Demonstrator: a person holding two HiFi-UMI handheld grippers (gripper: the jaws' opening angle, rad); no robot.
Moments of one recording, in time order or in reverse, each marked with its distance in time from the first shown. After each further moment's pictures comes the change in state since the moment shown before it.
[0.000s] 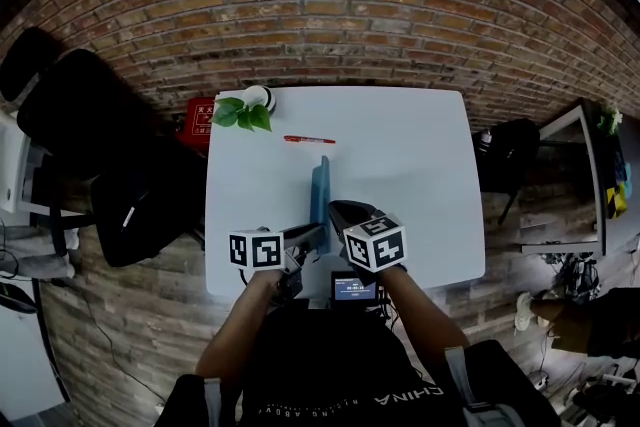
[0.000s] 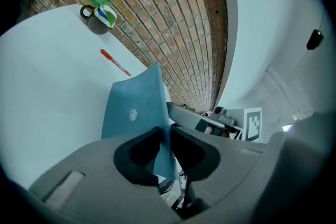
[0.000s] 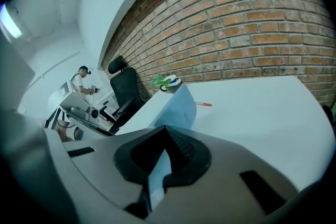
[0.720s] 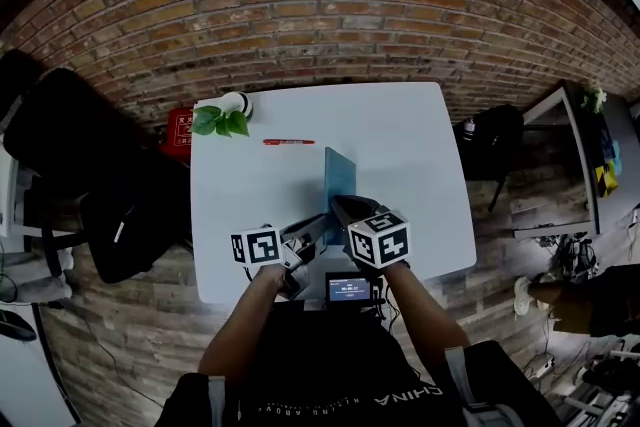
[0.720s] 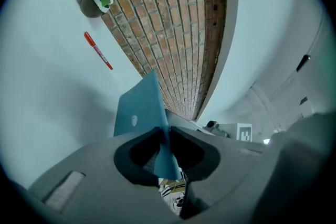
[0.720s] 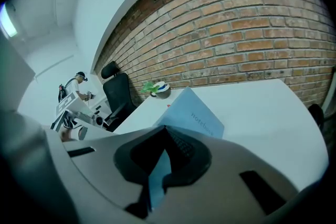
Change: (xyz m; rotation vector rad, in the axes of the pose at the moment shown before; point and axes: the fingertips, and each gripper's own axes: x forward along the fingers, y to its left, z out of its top) left arm 0.039 -0.028 0.009 -0.086 -0.076 -0.203; right arm -0.031 -0.034 0.006 0.030 -0.056 -0.072
